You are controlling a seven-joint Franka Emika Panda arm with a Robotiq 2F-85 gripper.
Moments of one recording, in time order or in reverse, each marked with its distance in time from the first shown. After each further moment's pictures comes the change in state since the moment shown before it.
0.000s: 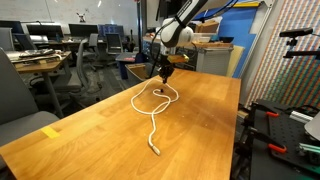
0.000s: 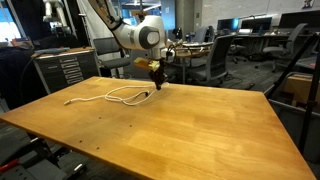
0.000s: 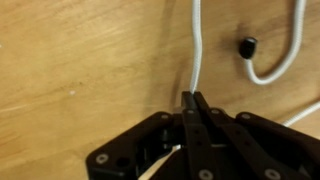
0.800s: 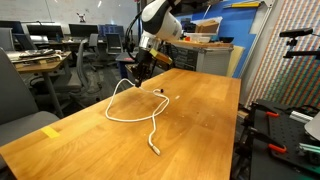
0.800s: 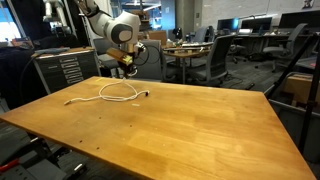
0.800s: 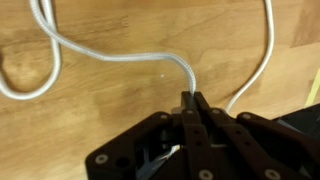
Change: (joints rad) arm 0.035 -0.037 0.246 -0.020 0.224 0.016 -0.220
